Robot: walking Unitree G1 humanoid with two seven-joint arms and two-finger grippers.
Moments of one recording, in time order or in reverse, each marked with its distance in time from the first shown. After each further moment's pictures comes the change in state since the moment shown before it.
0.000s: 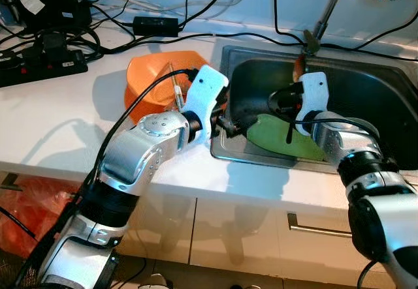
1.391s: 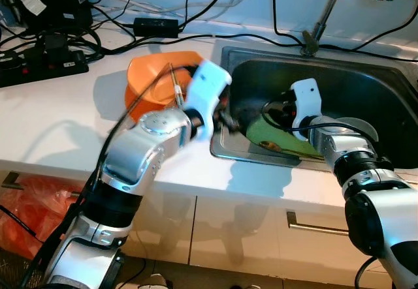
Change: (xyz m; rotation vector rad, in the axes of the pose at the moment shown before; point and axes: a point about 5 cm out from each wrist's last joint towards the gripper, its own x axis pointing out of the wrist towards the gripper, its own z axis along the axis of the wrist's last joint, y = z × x) left arm -0.002 0.006 0.014 0.005 -0.098 0.079; right arm 0.002 0.001 -0.007 -0.064 0.022 0.003
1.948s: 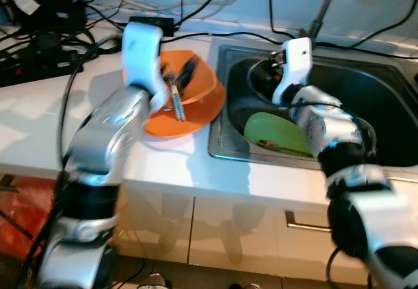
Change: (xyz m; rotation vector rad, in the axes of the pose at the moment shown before) left arm -0.044 0.072 -0.003 -0.042 -0.070 0.492; right arm -0.004 0.049 0.065 0.086 -0.338 0.216
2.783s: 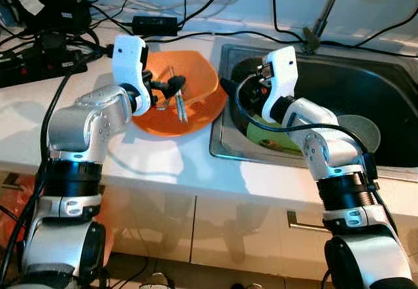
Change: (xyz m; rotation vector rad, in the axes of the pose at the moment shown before) left arm 0.013 0.020 0.002 -0.142 0.210 -0.111; right arm -0.021 0.039 0.004 -0.042 0.007 0.147
